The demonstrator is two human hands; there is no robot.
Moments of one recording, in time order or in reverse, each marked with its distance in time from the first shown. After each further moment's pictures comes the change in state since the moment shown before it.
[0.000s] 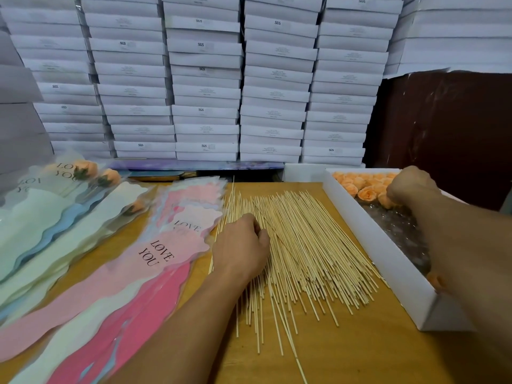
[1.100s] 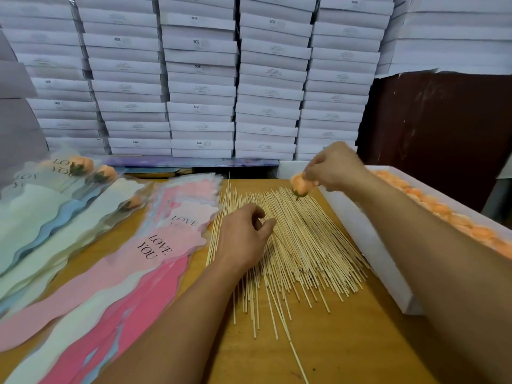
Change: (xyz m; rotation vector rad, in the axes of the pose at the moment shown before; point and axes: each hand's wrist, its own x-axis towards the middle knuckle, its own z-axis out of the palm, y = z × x) left_hand 0.001 0.002 0.002 -0.197 0.032 0.071; right_hand -0.140 -0.095 -0.058 0.420 -0.235 -0.469
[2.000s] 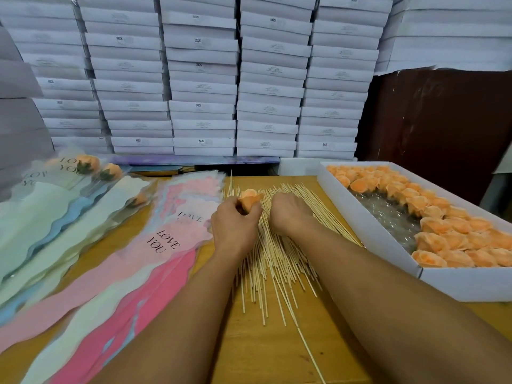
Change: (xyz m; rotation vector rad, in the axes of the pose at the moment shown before) left_hand 0.005 -0.003 -0.013 -0.324 0.106 -0.227; right_hand -0.034 -0.011 0.115 -0.441 -0.163 -0.043
